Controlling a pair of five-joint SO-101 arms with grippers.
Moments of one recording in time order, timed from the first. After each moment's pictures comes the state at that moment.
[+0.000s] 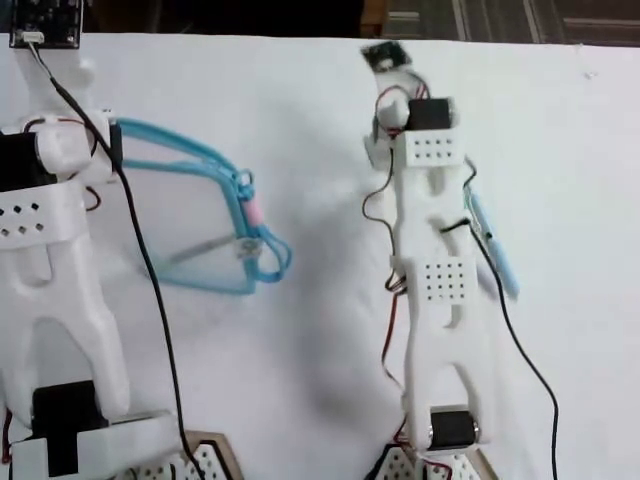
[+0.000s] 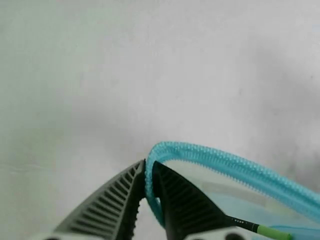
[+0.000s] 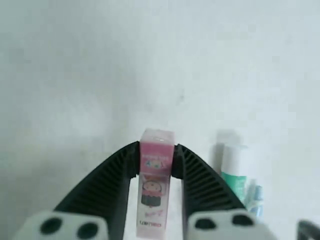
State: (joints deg) left arm -15.4 -1.9 -17.7 90.0 -1.4; right arm -7.6 63.6 -92.7 100.3 18.2
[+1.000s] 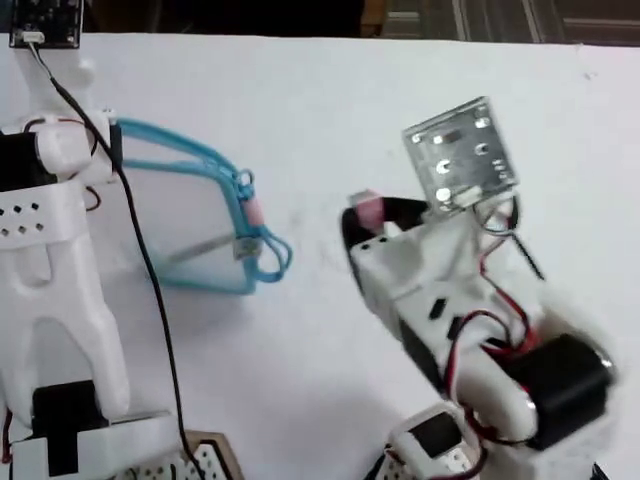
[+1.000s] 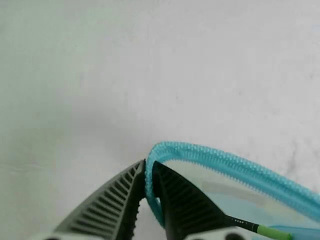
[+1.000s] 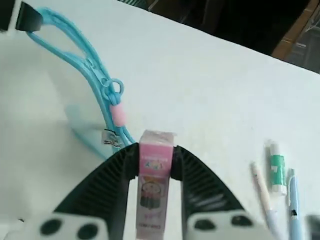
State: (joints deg) left arm -15.4 -1.9 -17.7 90.0 -1.4; right arm -31.2 -44.5 -7.3 93.7 2.0
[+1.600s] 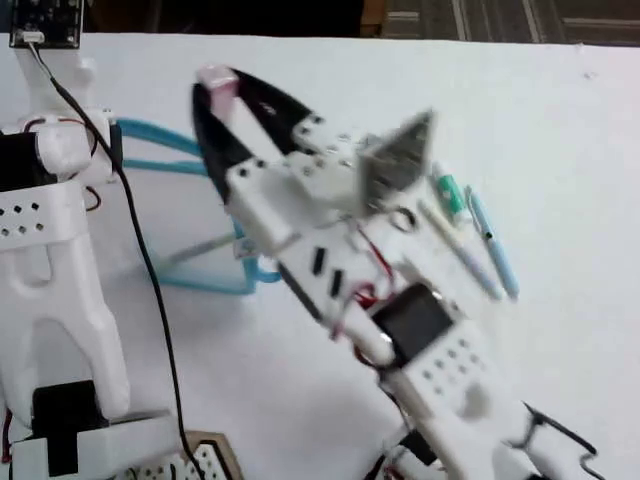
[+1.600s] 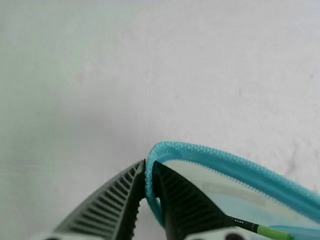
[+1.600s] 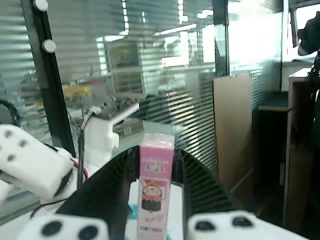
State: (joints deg) left arm -15.4 -1.9 -17.7 90.0 -1.4; right arm -44.1 -39.2 23.0 13.9 -5.8
